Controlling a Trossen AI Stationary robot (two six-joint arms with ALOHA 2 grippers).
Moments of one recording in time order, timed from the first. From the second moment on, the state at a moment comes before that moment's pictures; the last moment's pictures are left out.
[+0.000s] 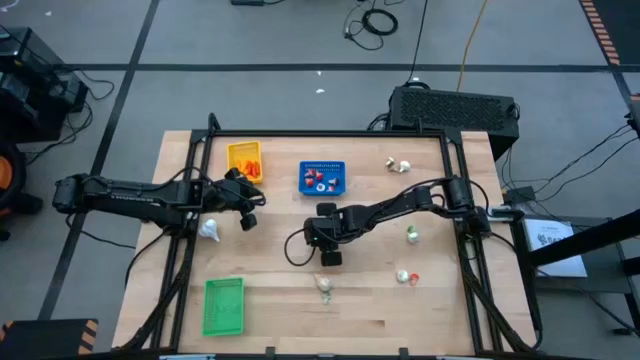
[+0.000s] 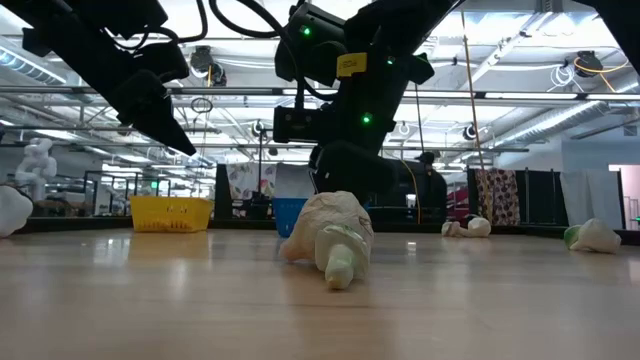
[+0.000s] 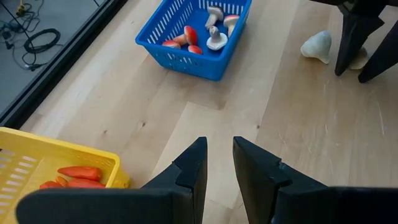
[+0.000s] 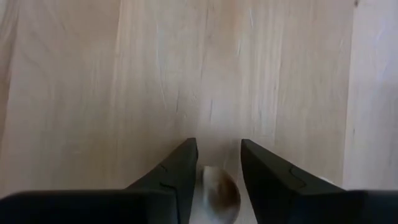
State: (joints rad) left arm 0.07 0.87 0.47 -0.32 -0.29 -0.12; right arm 0.10 2.12 1.44 -0.48 0.13 -0.03
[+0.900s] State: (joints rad) left arm 0.07 0.87 0.47 -0.32 -0.29 -0.12; right arm -0.01 2.12 1.71 -0.69 0.21 -0.24
